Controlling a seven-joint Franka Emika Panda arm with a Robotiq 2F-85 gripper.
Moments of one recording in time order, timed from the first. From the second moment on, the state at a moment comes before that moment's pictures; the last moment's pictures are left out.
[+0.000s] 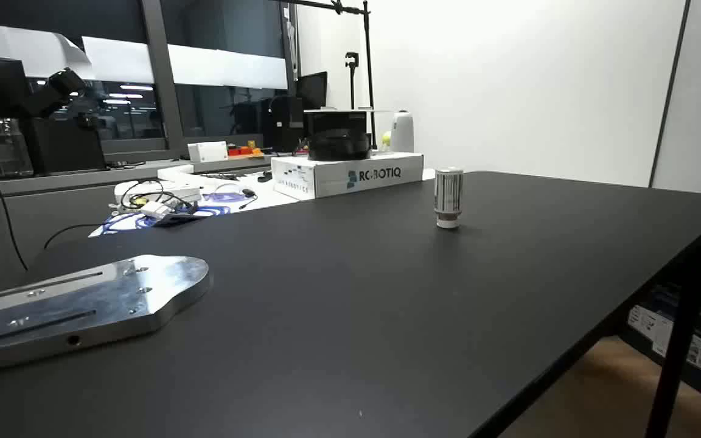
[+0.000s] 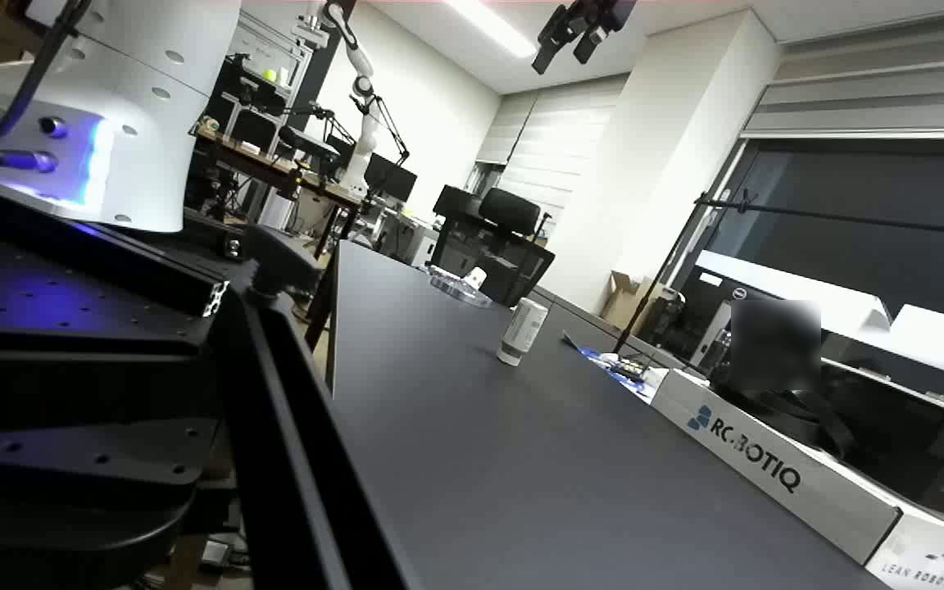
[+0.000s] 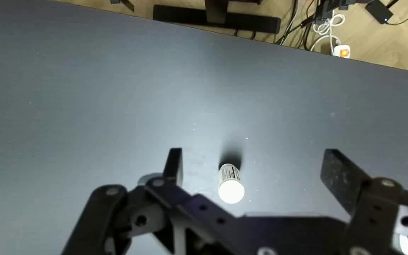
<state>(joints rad) 0.01 -0.38 0.05 -2.14 -0.02 1.64 -0.02</state>
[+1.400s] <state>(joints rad) 0.01 -0.25 0.05 -2.15 -0.02 1.91 -0.02</state>
